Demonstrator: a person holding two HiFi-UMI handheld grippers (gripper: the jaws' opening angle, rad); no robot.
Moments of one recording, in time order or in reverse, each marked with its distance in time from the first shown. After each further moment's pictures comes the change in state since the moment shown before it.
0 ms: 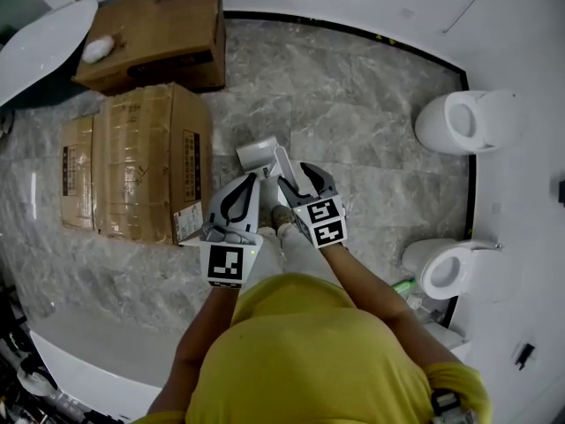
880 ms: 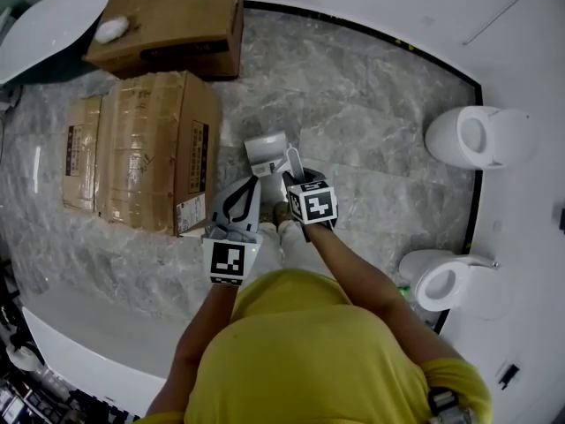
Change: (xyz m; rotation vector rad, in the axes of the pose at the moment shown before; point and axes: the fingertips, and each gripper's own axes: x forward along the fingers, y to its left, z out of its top) left arm 0.004 0.016 -0.035 -0.006 0.090 0.057; right arm 0.061 -0.003 -0.048 0.202 0.296 0.044
